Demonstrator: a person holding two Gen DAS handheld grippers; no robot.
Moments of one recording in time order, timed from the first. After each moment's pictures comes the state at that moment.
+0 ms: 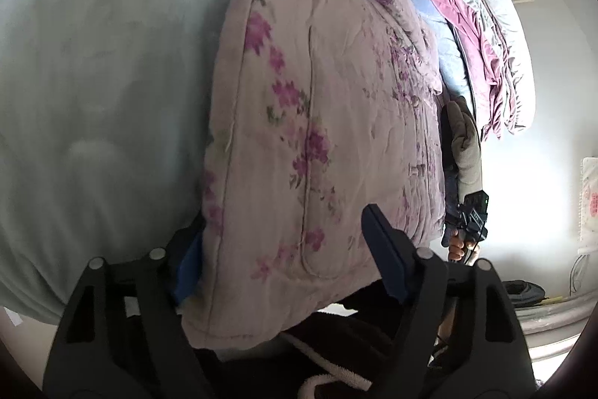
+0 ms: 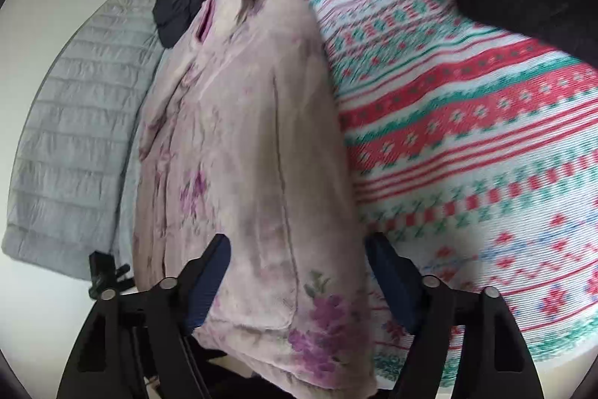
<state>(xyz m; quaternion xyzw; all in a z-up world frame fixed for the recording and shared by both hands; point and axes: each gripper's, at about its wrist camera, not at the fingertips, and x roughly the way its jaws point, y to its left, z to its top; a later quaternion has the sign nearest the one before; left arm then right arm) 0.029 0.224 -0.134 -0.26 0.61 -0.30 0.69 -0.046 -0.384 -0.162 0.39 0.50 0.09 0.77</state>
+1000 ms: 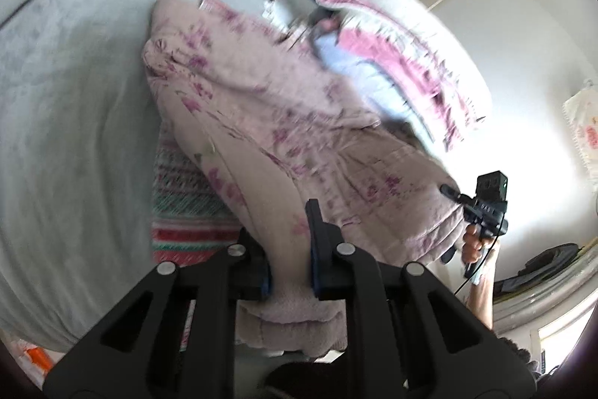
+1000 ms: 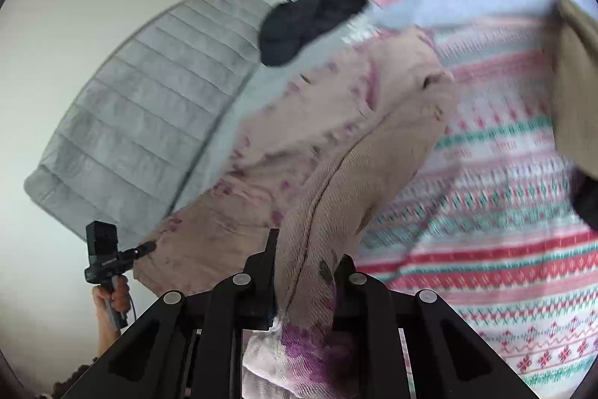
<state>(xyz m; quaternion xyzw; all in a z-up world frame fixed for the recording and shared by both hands) 0.016 0.203 0.019 -0.21 0.44 -0.35 0.80 -0.015 -0.290 0.008 0.28 0.37 0.17 0.87</state>
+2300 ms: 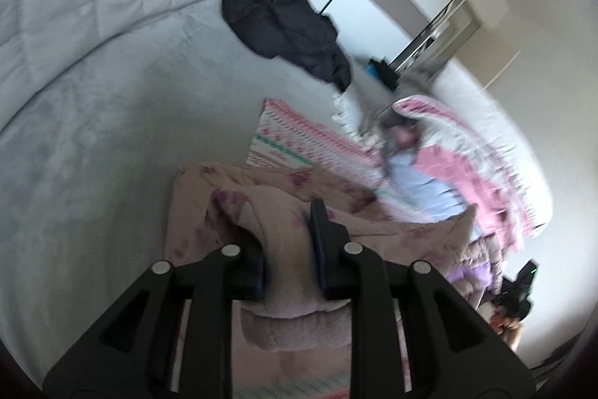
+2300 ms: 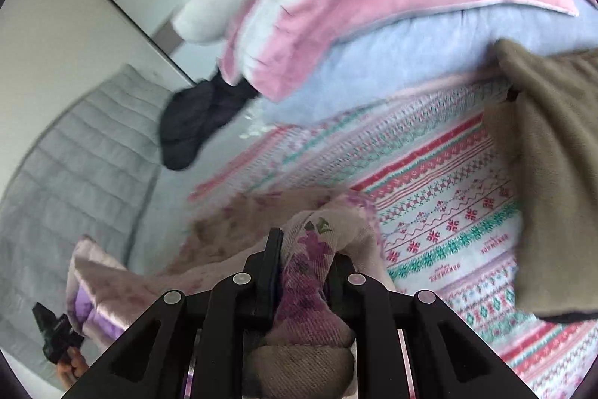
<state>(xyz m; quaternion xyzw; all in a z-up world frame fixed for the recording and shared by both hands) 0.230 0.190 0.026 -0.24 0.39 -0.20 0.87 0.146 -0.380 -0.010 0.33 0.35 -0.06 0.88</state>
